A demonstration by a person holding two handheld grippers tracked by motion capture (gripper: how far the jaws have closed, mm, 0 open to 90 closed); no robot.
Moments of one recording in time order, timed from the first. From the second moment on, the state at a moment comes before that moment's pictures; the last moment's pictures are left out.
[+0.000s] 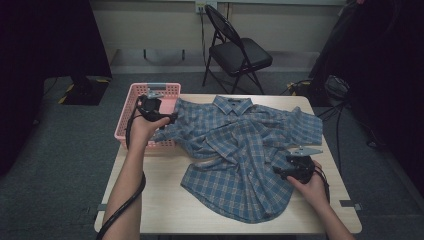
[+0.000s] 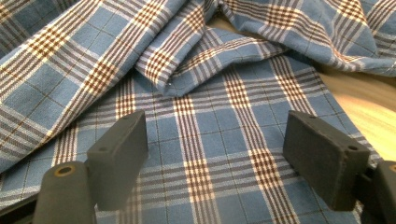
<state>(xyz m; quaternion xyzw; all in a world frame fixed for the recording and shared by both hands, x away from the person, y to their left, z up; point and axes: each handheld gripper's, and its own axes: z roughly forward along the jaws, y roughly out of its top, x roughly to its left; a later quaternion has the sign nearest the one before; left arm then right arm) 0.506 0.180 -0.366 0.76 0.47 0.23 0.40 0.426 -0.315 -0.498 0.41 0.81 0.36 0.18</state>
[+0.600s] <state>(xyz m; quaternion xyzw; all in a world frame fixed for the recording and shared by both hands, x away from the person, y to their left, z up) 0.460 0.109 -0.410 0.80 0.39 0.19 0.42 0.426 -0.315 -0.498 0.41 0.81 0.36 0.18</state>
